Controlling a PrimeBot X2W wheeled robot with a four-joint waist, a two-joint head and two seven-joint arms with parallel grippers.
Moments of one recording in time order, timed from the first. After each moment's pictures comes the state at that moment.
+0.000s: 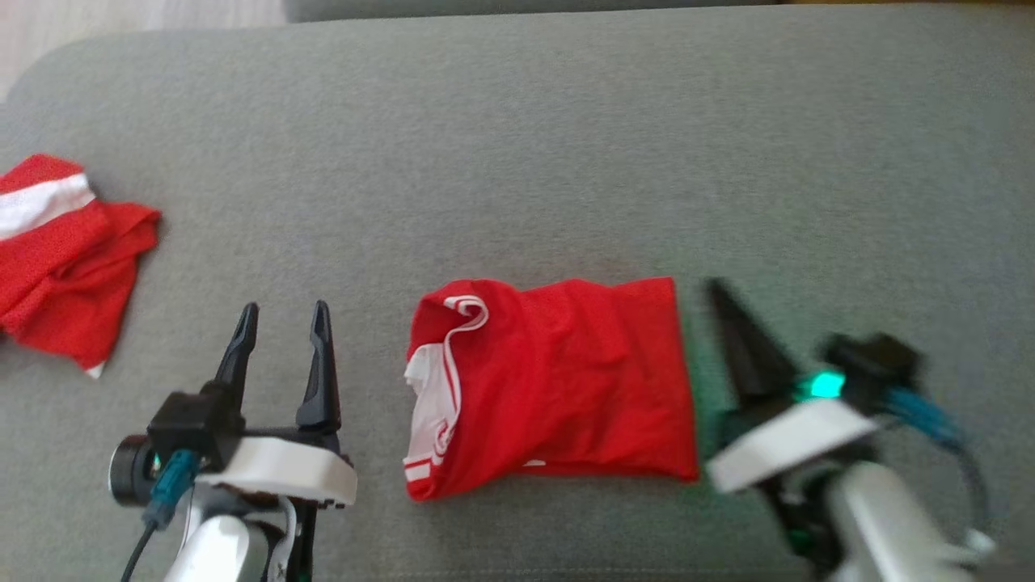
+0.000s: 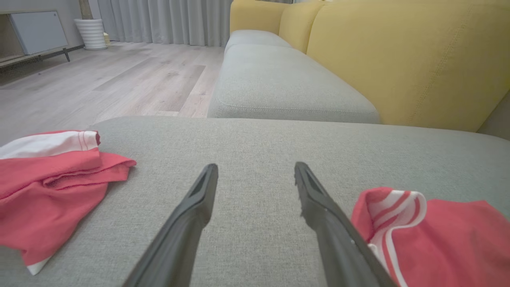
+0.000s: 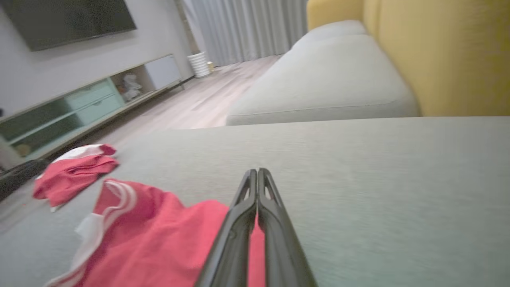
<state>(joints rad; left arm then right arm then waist) -0.04 0.23 -0.35 0.01 -0.33 0.25 -0.22 -0.09 -0.13 0.28 0.04 0.30 0.12 -0.03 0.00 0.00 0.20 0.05</state>
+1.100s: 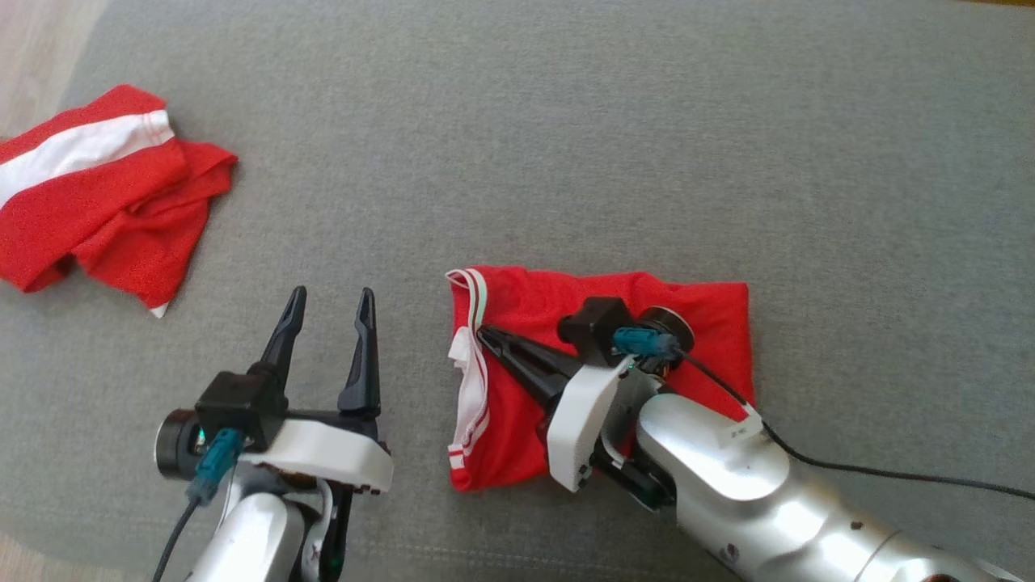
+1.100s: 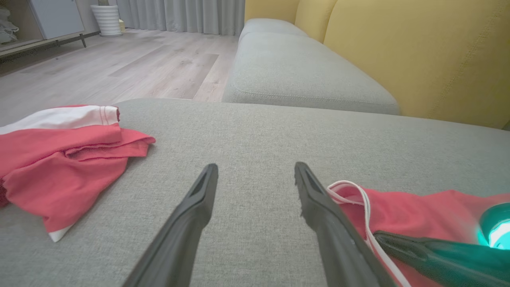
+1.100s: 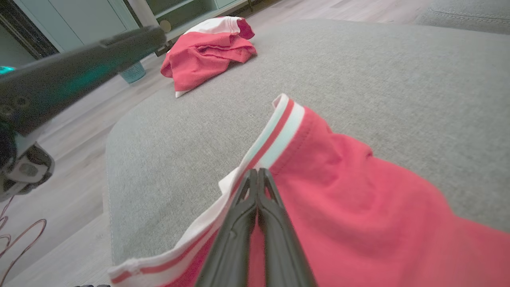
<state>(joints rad) -0.11 0.18 -0.40 0.09 -0.32 0.21 -0.25 -0.65 -0.08 1.06 0.69 0.62 0.12 -0.09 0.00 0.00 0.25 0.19</state>
